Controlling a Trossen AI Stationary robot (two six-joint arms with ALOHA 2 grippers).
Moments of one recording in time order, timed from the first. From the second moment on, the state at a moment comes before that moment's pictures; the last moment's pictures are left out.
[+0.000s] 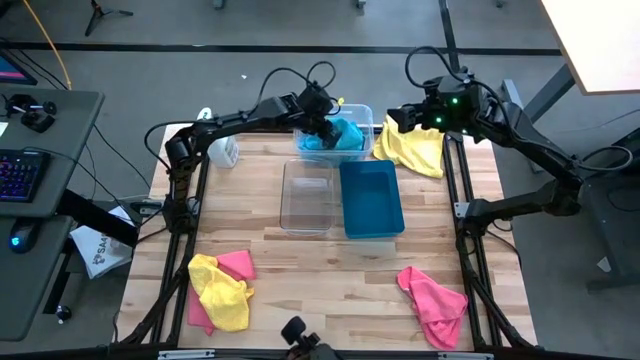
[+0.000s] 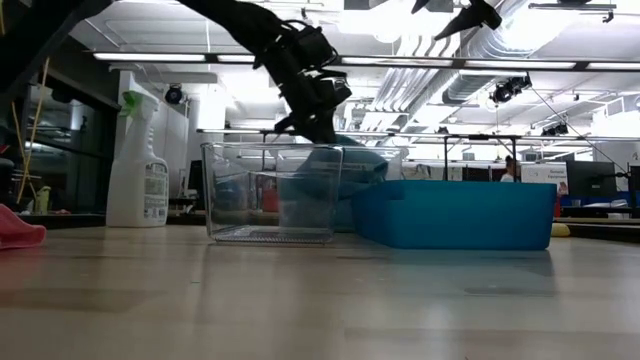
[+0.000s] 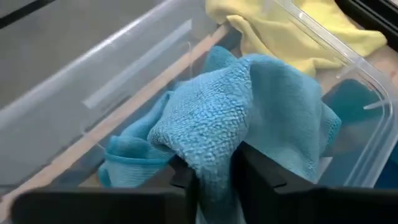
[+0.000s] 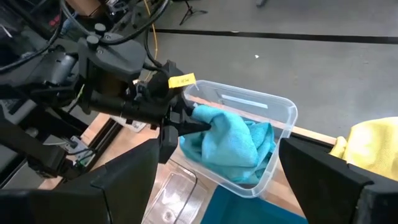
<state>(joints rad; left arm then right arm) 0.52 2.00 1.75 -0.60 -0.08 -0.24 -0.47 1.19 1.54 -0.87 0.19 0.59</state>
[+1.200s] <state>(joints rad) 0.51 1.42 1.58 -0.74 -0.27 -0.26 -0.47 1.69 1.54 -0.42 -0.06 0.69</state>
